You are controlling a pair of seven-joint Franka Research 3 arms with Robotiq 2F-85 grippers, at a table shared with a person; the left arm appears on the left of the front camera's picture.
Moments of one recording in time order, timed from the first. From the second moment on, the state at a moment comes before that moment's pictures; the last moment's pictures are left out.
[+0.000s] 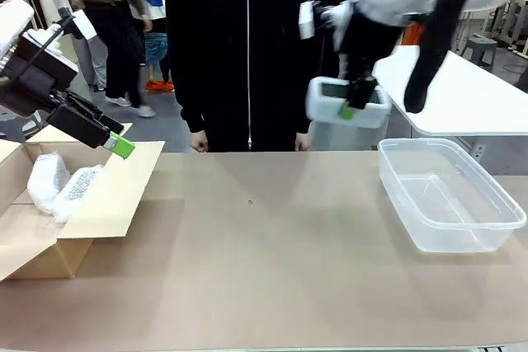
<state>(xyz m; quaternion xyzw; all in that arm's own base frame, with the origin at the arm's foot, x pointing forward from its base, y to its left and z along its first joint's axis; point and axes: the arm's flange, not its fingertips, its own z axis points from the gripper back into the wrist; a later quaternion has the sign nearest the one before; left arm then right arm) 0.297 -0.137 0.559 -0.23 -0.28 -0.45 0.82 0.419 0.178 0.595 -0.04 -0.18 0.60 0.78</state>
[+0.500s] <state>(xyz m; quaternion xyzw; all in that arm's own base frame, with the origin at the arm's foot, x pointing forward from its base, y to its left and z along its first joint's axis) 0.297 -0.137 0.559 -0.23 -0.28 -0.45 0.82 0.417 0.023 0.519 -0.02 -0.21 0.29 0.93</state>
